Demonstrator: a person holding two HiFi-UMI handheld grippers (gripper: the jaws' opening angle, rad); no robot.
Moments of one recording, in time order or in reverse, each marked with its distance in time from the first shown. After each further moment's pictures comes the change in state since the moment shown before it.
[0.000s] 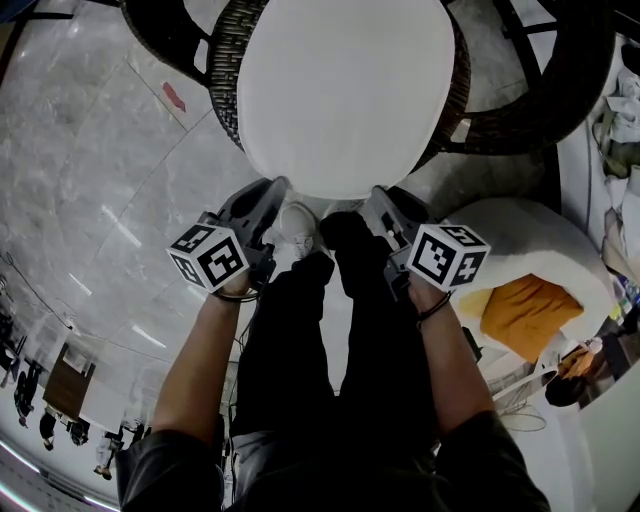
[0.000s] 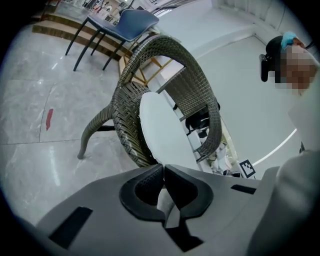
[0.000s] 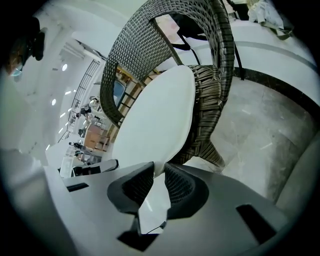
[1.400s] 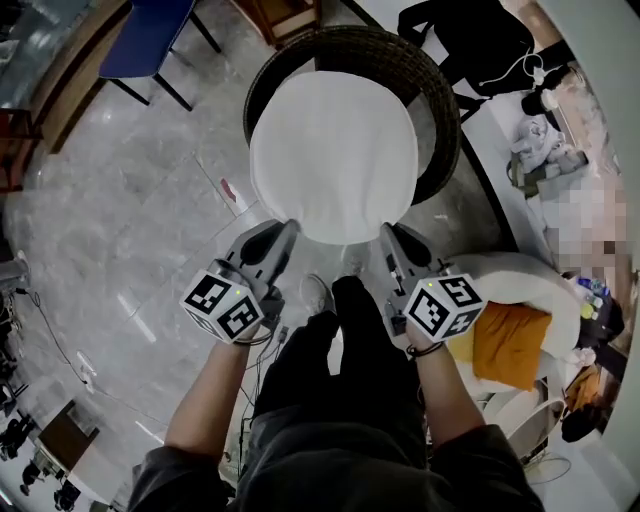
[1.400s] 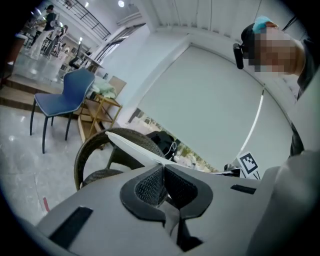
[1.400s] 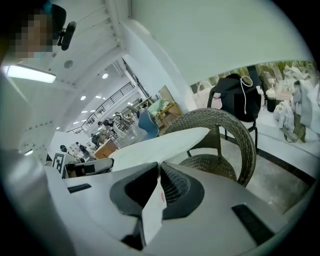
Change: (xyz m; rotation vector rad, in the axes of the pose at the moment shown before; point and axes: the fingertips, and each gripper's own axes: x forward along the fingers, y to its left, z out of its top) left arm -0.188 -0.276 0.174 0.438 -0.283 -0.131; right arm -0.234 0.246 0.134 -0.332 -0.429 0.048
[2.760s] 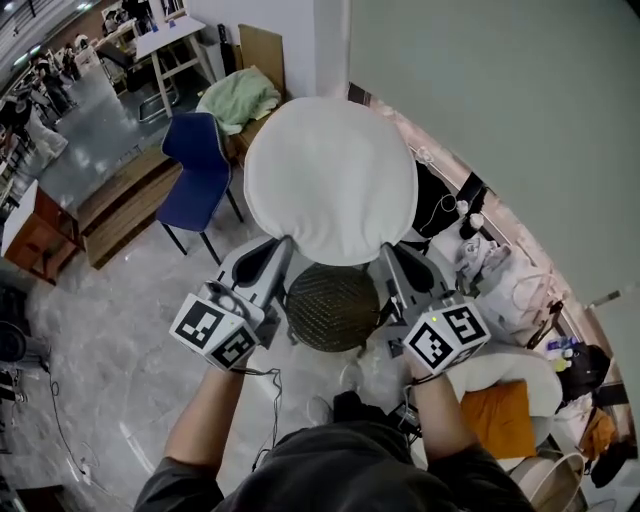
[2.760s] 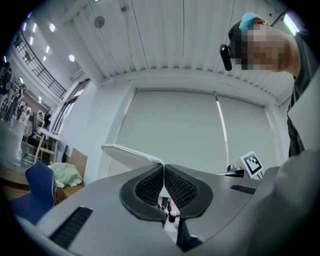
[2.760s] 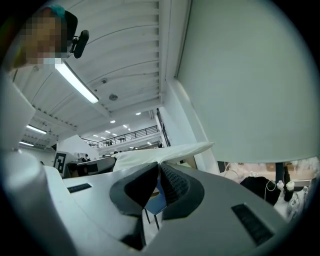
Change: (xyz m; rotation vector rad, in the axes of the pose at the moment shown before) left arm -0.107 -0.253 0.349 0.518 -0.425 -0.152; right arm -0.205 0.209 0.323 -0.338 -0.598 0.133
